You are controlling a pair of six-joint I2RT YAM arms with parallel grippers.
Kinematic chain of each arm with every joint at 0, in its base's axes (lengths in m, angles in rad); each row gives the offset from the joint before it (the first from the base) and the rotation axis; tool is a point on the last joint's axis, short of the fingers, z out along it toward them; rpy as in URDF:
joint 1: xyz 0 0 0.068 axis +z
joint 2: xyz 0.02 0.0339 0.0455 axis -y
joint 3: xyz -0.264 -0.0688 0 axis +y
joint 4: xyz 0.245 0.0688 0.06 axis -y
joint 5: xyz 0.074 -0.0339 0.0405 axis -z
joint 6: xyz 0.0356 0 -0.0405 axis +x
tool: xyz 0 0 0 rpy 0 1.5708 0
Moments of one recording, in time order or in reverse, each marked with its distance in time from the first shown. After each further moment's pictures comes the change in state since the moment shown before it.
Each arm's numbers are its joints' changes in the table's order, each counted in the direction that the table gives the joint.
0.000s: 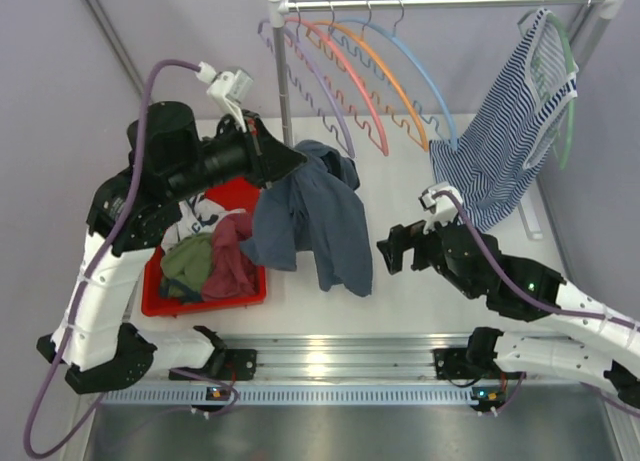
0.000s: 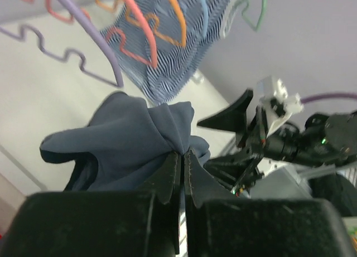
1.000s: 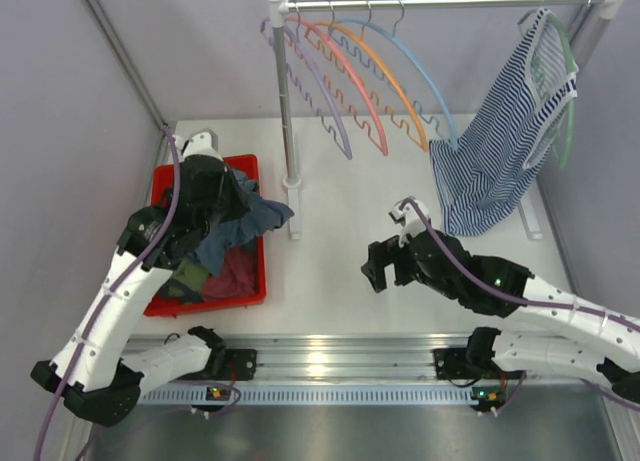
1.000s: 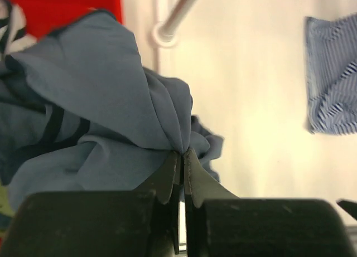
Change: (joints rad) left arm 0.110 0.230 0.613 -0.055 -0.639 -0.201; right arm 0.000 -0.090 0.093 -0.002 -0.175 0.089
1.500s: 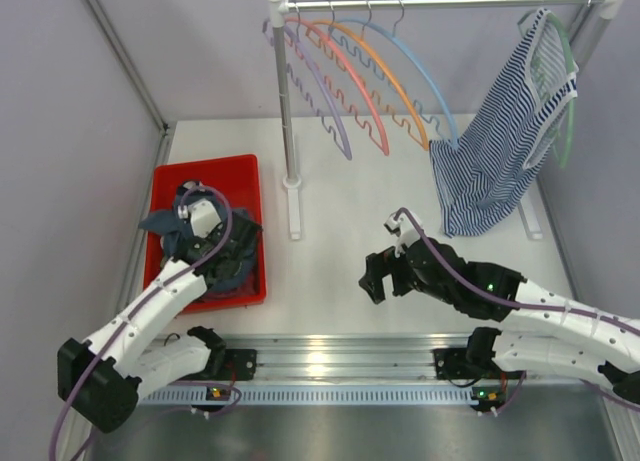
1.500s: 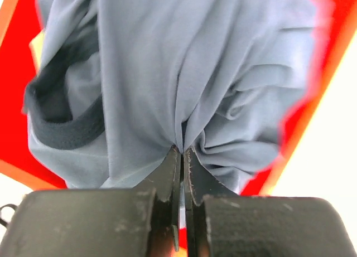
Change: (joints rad) left arm 0.004 0.026 0.602 -0.004 -0.393 -0.346; right arm 0.000 0.016 0.087 0.039 -0.081 0.034
